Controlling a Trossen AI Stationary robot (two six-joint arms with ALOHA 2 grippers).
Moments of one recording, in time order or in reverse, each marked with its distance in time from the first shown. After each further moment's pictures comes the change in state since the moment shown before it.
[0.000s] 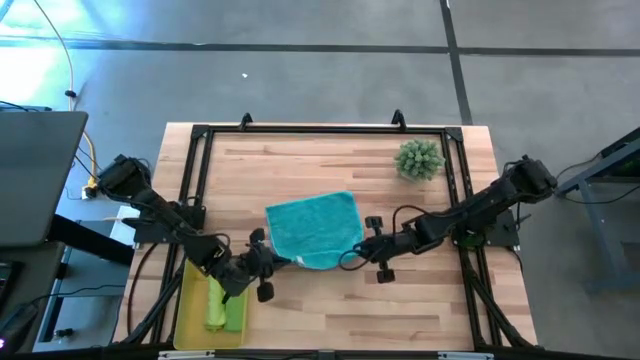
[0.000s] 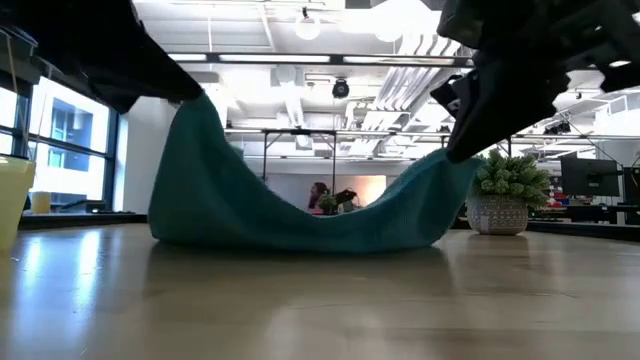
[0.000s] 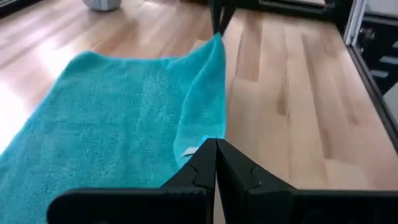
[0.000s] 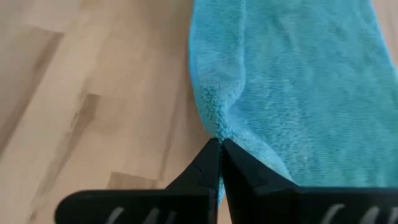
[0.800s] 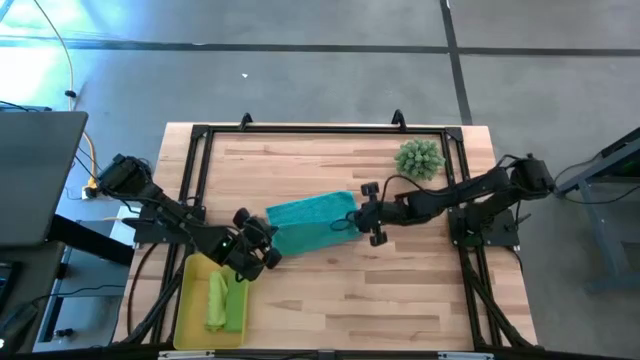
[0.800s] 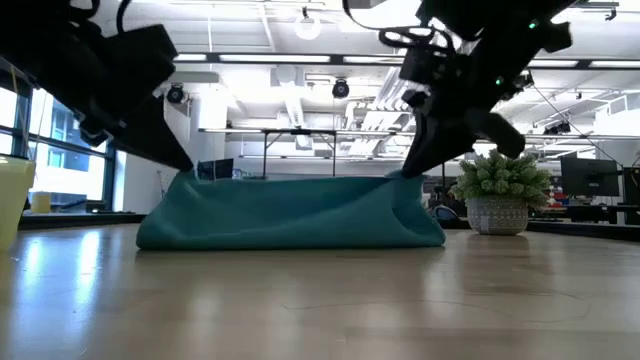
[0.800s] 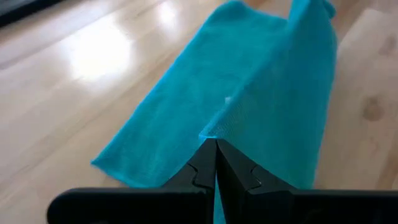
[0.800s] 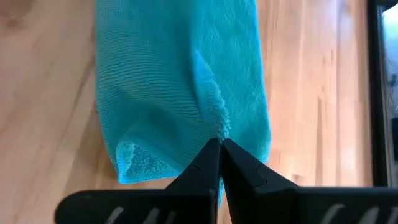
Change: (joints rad) left arm 0.147 0.000 -0.001 -0.470 -0.121 -0.441; right arm -0.258 0.004 0.001 -0.038 0.161 -0.413
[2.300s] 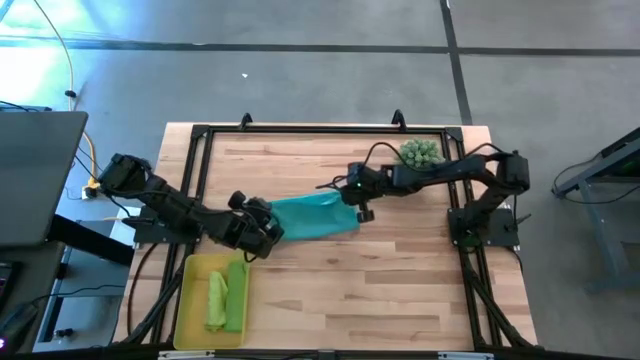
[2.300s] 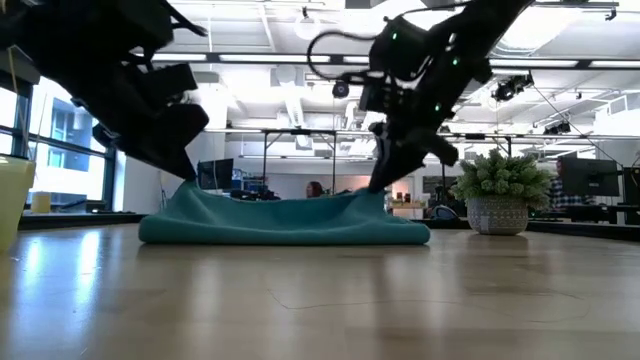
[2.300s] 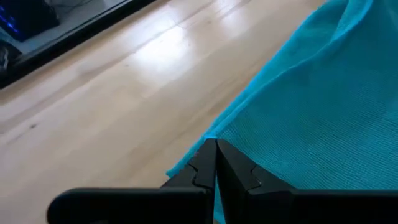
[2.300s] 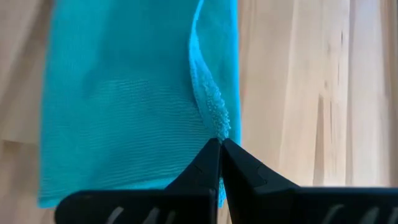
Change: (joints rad) left arm 0.192 0.000 0.000 -0.151 -0.040 0.001; right arm -0.286 0.162 0.152 -0.003 -0.278 -0.140
